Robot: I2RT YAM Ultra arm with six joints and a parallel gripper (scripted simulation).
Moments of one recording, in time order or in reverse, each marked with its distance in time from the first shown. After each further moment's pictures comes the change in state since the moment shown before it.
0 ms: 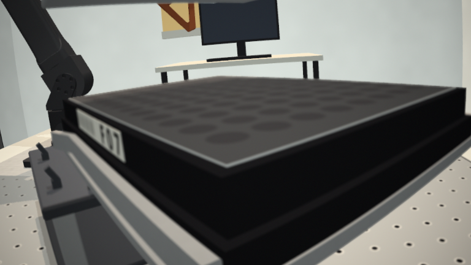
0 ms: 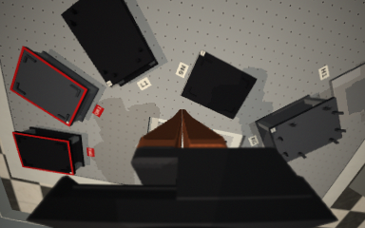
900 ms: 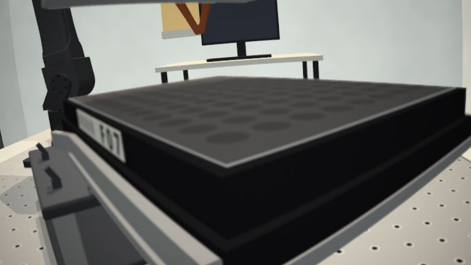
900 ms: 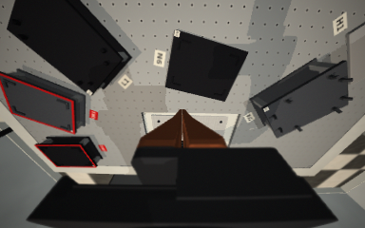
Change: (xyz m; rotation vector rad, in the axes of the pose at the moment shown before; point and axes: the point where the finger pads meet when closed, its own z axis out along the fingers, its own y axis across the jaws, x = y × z) arm -0.010 -0.042 0.014 0.038 0.271 0.183
